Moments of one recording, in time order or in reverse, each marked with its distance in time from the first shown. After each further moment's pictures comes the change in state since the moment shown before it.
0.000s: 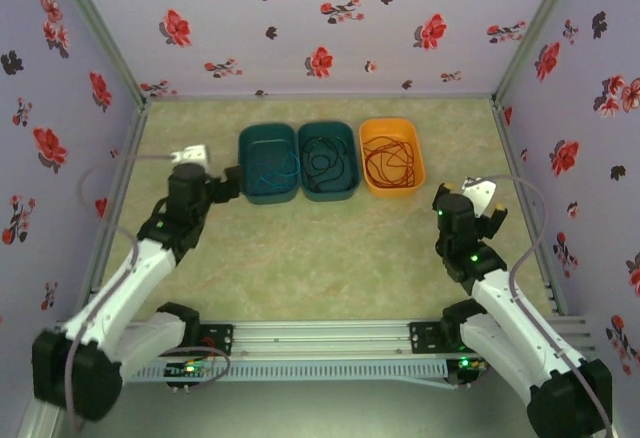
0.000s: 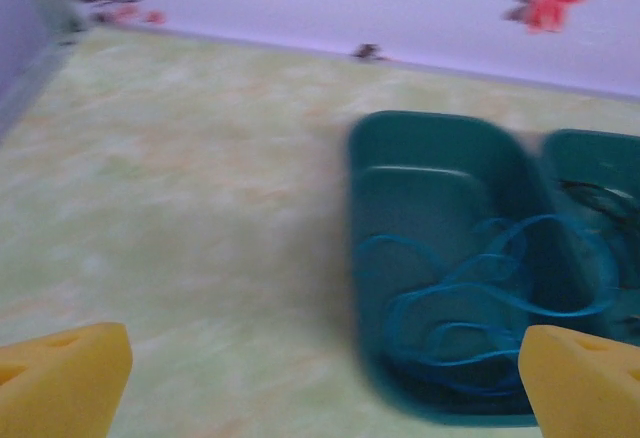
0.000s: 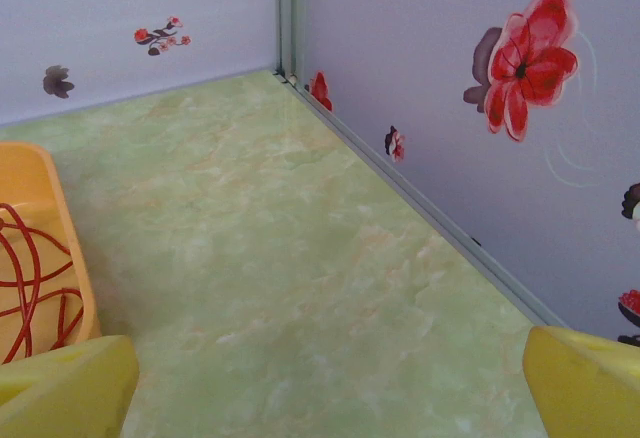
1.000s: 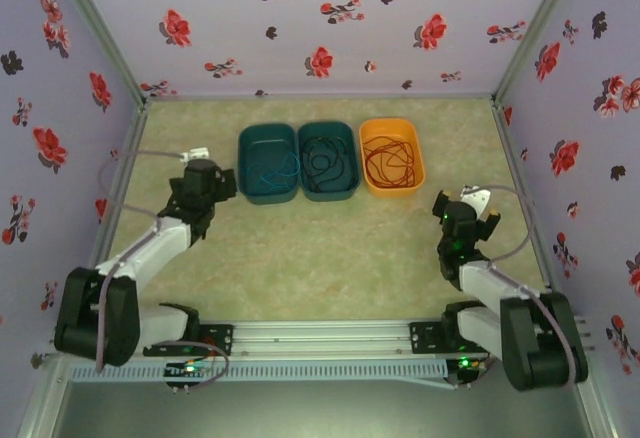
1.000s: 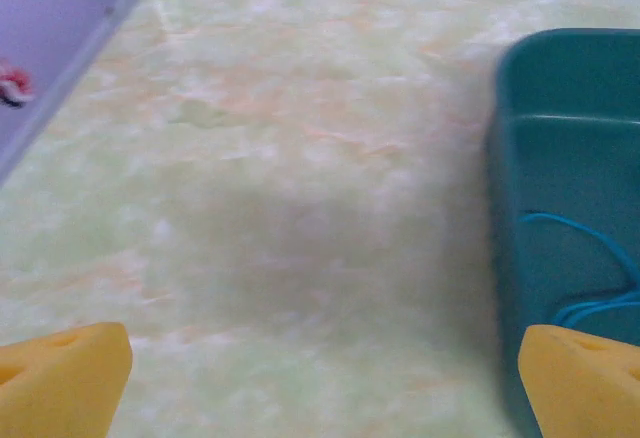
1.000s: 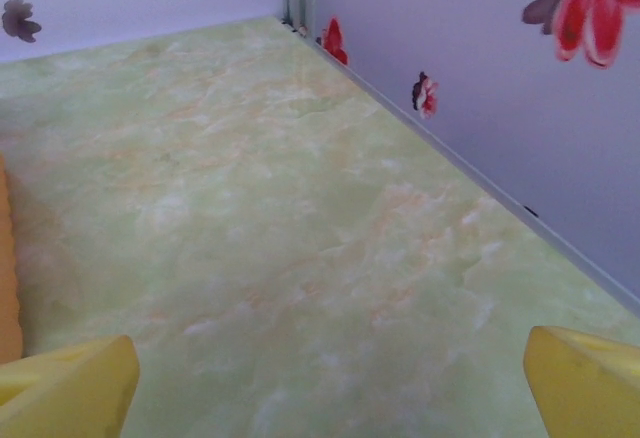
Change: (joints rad) left arm 0.151 0.179 -0.147 0.206 -0.129 0.069; right arm -0.217 0.386 -0.248 0.721 -0.241 -0.131
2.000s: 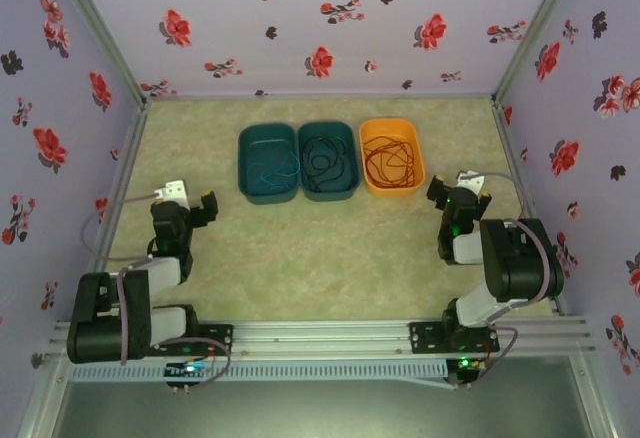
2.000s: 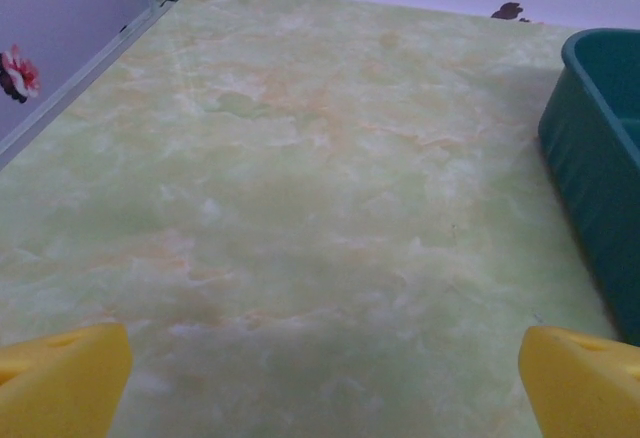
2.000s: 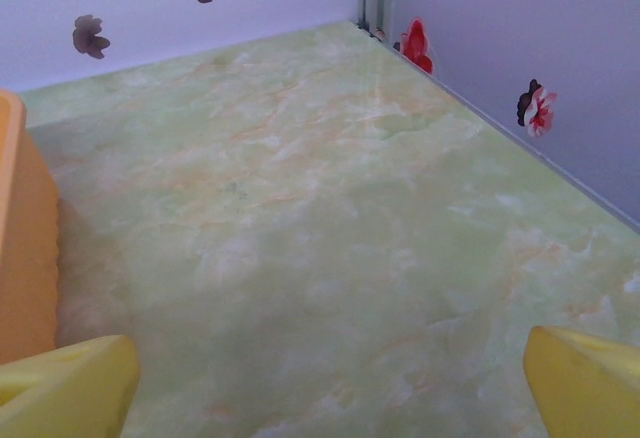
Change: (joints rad) left arm 0.281 0.036 -0.412 0.687 0.340 0.132; right arm -0.101 0.432 0.104 0.401 -0.218 -0.028
